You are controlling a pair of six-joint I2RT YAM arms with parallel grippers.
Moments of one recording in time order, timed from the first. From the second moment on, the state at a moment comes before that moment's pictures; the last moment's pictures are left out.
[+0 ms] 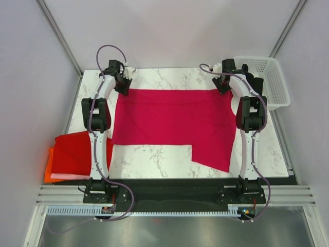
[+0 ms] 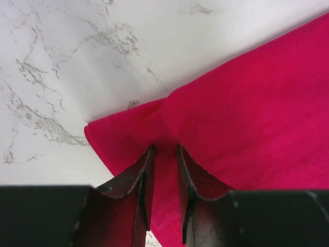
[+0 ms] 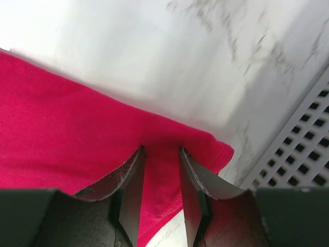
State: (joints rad) left arm -0.04 2.50 2.22 -0.77 0.20 0.44; right arm 0.04 2.45 2.13 -0.70 0.01 -0.49
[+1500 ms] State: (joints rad) left arm -0.08 1.77 1.64 -0.61 0.14 0.42; right arm 0.06 1.58 1.20 -0.79 -0.36 -0.99
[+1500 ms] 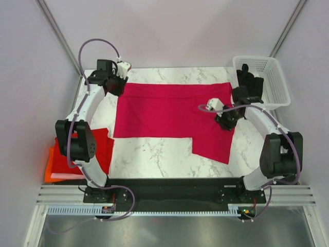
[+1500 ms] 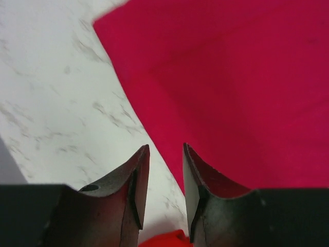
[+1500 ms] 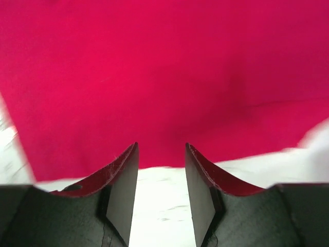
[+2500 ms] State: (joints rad) left arm -0.08 1.77 1.46 -0.64 0.10 0.45; right arm 0.21 1.22 0.64 -1.00 -0.30 -1.62
